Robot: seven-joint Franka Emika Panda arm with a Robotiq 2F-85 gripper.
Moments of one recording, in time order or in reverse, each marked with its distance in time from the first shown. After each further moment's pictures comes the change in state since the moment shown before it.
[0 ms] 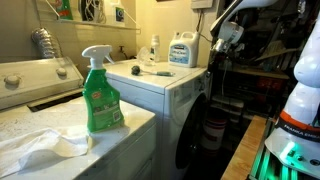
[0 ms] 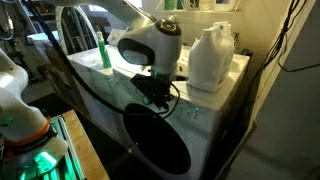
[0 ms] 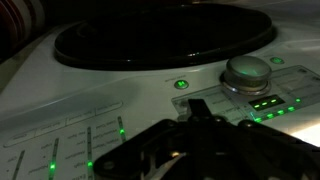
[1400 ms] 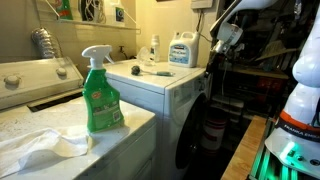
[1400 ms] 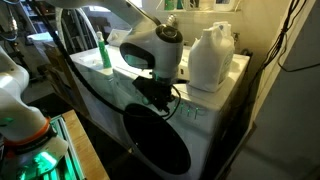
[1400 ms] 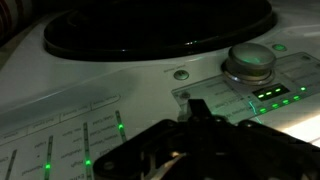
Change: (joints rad) arm -0.033 0.027 0.028 0.008 0.097 0.013 -0.058
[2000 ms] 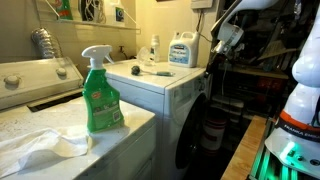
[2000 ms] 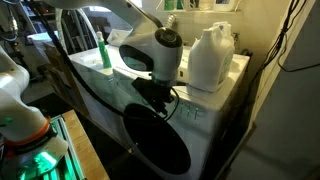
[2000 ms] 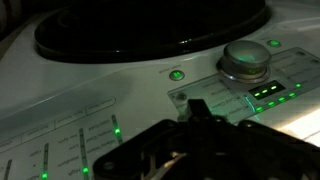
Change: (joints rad) arm -0.011 0.001 0.001 -0.008 0.050 -0.012 -0.017
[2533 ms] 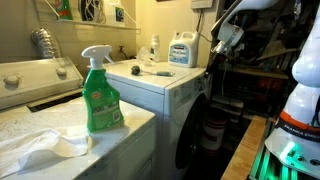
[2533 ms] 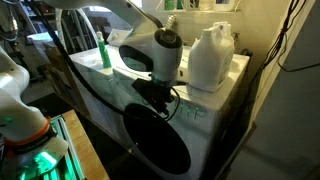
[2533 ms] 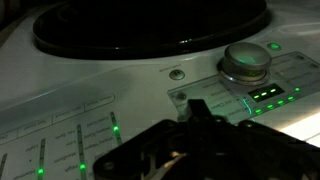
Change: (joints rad) arm -0.002 0.000 0.002 -0.002 0.009 0.001 -0.048
